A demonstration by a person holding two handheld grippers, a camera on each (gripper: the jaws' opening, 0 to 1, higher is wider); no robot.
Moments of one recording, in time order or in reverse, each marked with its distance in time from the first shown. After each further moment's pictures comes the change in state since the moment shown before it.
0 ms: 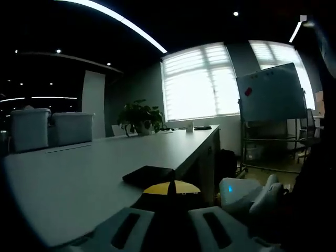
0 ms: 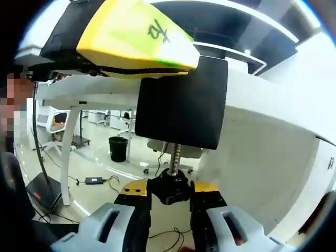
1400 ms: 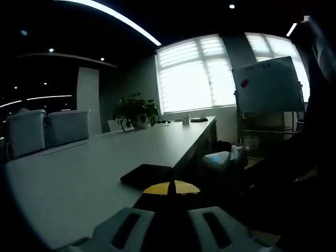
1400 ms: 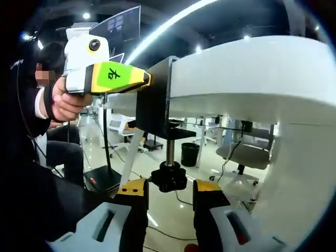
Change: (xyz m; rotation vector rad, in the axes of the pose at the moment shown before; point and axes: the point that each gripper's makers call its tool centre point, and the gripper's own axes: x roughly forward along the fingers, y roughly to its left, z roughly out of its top) left arm 0.005 -0.004 -0.003 0.037 0.076 -0.032; right arm -0.020 0.000 -0.005 -0.020 -0.069 0.551
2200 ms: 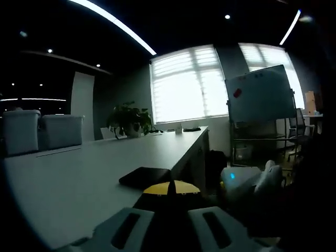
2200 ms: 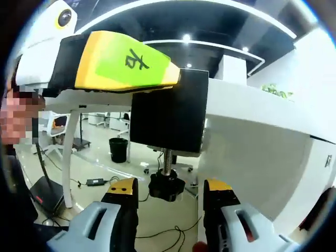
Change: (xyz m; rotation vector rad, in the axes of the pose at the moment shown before) left arm -0.008 0.001 0.003 -0.024 -0.097 -0.072; right arm 0.009 -0.017 0.009 0.045 0.075 -0.637
